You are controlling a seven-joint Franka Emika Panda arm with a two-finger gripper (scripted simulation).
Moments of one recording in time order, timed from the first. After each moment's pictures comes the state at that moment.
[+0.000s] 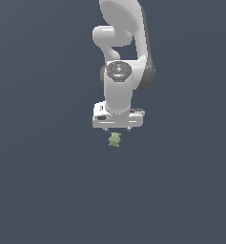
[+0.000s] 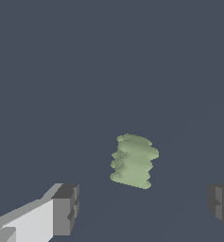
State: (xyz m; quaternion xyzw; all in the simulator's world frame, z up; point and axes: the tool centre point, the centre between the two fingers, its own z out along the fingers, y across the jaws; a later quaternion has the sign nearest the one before) arm -0.016 0.021 0.153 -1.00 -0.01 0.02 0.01
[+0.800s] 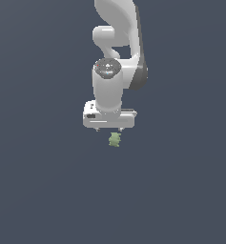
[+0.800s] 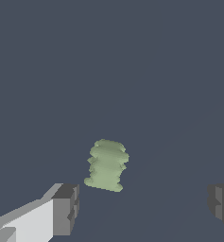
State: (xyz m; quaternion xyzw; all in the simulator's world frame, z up) arm -0.008 -0.014 0.162 -1.00 0.00 0.01 0.00
